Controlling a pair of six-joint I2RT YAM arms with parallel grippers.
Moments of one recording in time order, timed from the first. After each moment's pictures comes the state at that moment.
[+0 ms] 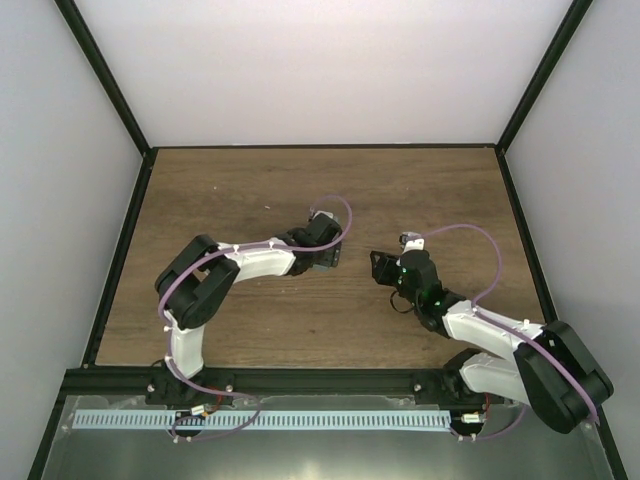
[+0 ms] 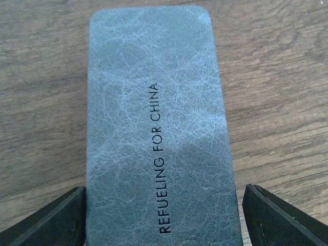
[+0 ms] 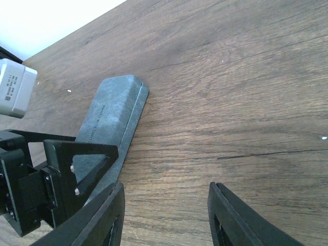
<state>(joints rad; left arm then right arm) -0.79 1.93 1.16 -0.16 -0.29 -0.45 0.56 1.14 0.33 0.34 0.12 0.66</state>
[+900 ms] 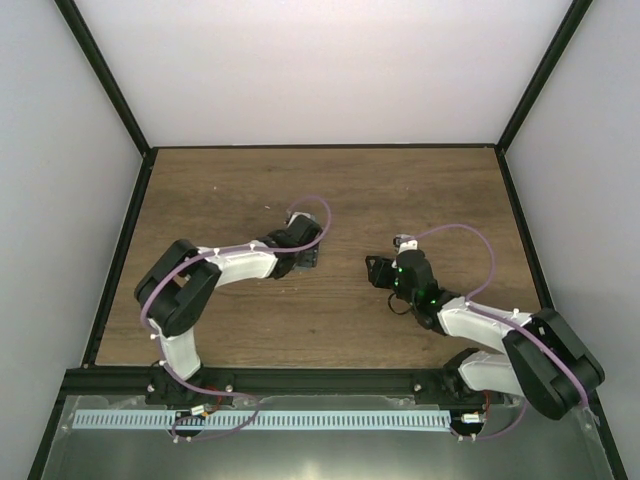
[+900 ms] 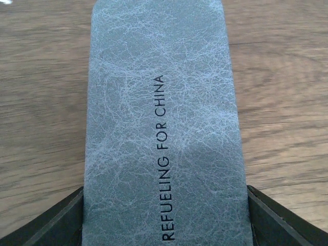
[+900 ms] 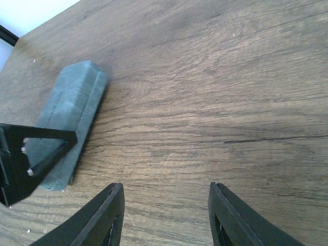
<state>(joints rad) -0.74 1.84 1.04 -0.18 -0.33 -0.47 0.56 1.21 0.33 0.37 0.07 0.64</state>
